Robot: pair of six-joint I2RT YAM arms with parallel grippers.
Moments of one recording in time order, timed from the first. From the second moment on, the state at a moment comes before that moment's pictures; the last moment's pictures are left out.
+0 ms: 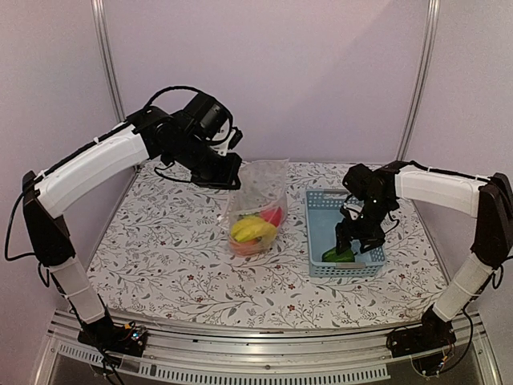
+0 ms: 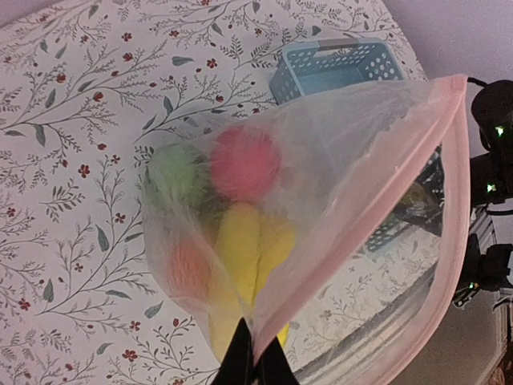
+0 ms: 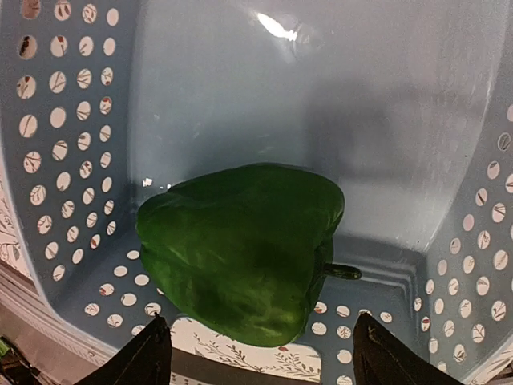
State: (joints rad) left arm -0.83 1.74 1.85 -1.03 0.02 -0.48; right arm 0.54 1.62 1.21 -1.05 -0.16 0.40
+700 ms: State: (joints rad) left arm -0.83 1.74 1.84 -1.03 0.02 -0.47; right arm 0.41 1.80 1.38 -0.91 -0.13 0.49
